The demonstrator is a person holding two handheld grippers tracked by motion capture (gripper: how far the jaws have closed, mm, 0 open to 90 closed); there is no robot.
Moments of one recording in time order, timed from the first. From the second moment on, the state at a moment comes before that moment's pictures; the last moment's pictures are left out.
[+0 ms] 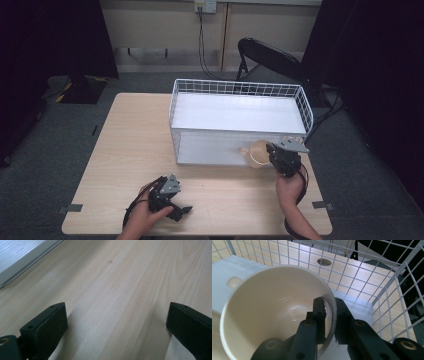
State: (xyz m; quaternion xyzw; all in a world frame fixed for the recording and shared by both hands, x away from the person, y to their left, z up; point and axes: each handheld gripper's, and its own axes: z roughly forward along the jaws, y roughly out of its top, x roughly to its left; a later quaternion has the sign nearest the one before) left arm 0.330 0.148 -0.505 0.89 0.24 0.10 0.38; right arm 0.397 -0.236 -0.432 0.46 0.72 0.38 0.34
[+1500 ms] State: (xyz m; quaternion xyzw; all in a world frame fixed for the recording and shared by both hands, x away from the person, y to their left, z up) left arm 0.330 0.148 -0.505 0.89 0.24 0.10 0.38; right arm 0.409 -0.236 -0.437 0.48 0.70 0.38 0.36
